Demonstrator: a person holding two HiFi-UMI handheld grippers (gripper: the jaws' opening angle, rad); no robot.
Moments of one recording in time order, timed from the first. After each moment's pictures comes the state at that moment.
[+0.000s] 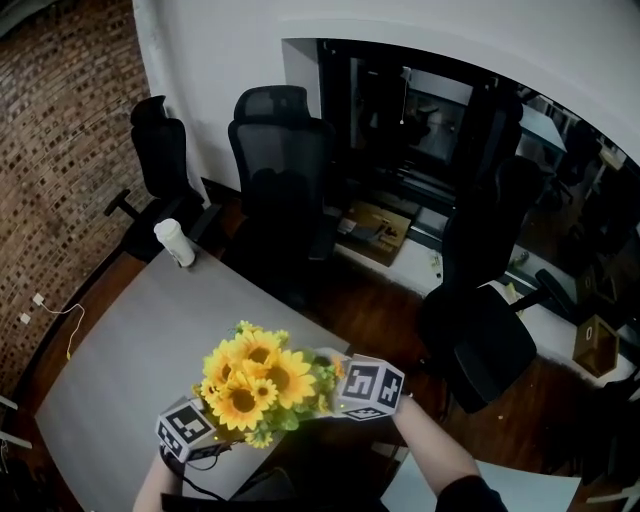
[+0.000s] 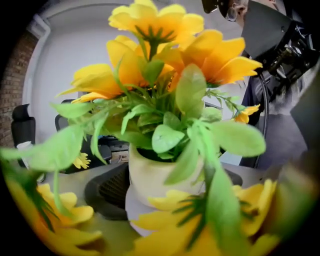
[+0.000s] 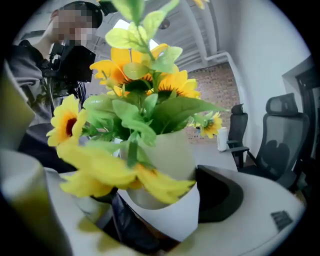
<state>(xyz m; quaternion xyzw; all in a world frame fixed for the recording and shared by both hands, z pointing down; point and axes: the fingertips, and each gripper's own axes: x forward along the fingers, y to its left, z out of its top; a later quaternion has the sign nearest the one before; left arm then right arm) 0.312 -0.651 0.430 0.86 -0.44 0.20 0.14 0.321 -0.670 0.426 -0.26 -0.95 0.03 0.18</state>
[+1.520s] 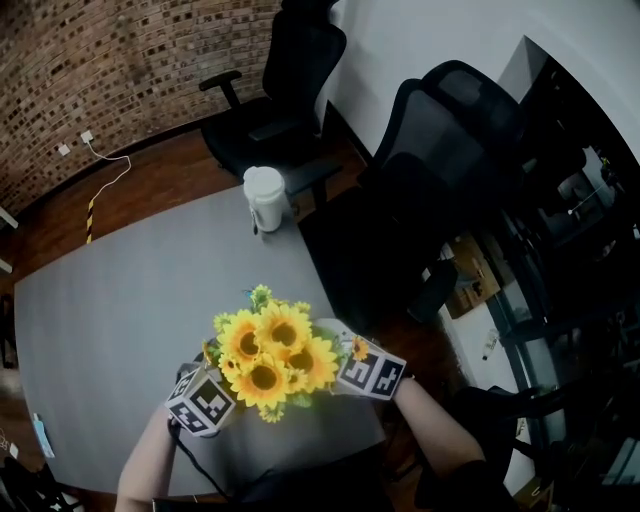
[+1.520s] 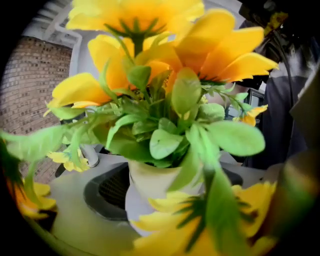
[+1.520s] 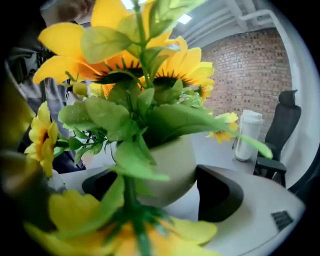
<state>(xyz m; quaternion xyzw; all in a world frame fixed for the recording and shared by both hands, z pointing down) 0.064 -0.751 0.526 0.71 -0.63 0.26 0.19 0.062 -0.774 0.520 -0.46 -0.84 -0.09 0.28</state>
